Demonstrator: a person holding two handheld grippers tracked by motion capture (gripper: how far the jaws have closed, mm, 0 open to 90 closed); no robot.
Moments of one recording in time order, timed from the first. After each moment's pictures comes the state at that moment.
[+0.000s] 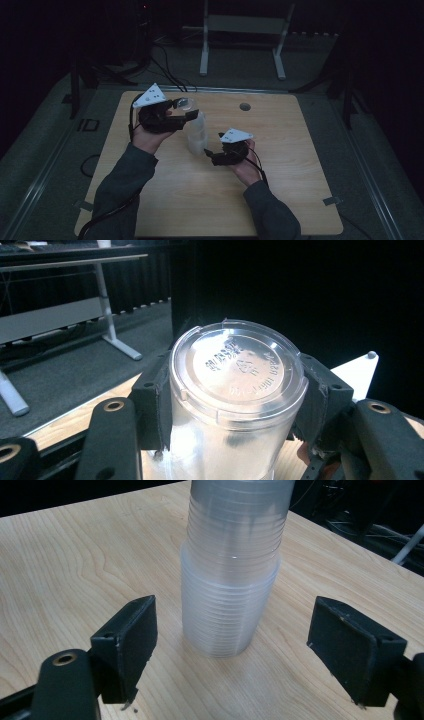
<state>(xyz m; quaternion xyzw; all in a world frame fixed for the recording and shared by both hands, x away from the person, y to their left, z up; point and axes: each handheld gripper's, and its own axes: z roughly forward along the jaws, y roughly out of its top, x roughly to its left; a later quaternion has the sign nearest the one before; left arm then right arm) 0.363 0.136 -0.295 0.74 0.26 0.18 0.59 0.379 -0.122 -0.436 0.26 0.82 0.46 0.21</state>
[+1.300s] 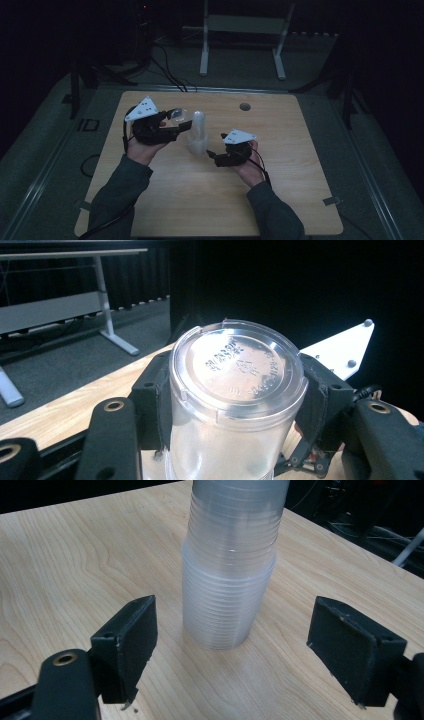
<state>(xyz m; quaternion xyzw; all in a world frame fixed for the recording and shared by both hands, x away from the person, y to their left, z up) 0.347 0.151 -0.319 0.74 0.27 0.17 0.59 0.376 -0.130 -0.434 0.25 0.82 0.46 0.21</state>
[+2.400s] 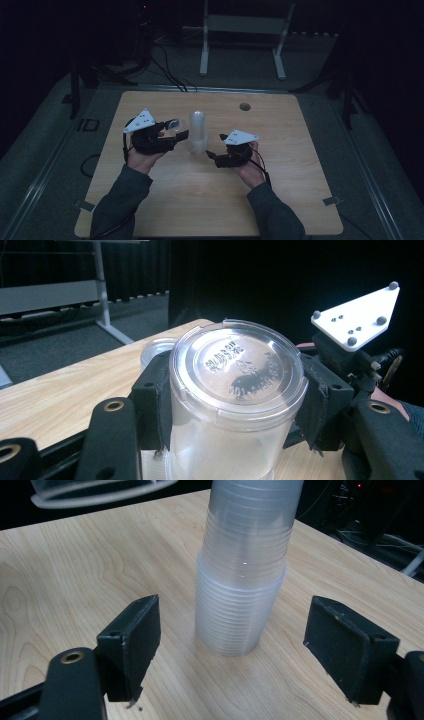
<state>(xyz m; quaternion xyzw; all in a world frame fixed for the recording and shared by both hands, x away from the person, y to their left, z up) 0.344 0.160 -0.358 0.73 0.29 0.15 0.60 0.369 -0.131 -0.428 0.24 0.82 0.48 0.20</state>
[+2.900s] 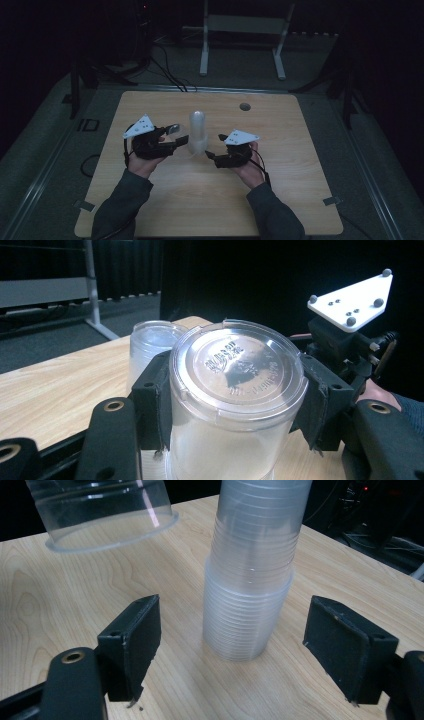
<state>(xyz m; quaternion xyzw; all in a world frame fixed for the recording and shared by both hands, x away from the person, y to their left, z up) 0.340 0.162 -0.375 0.73 0.28 0.13 0.61 0.368 -0.131 -0.426 0.24 0.82 0.49 0.19</state>
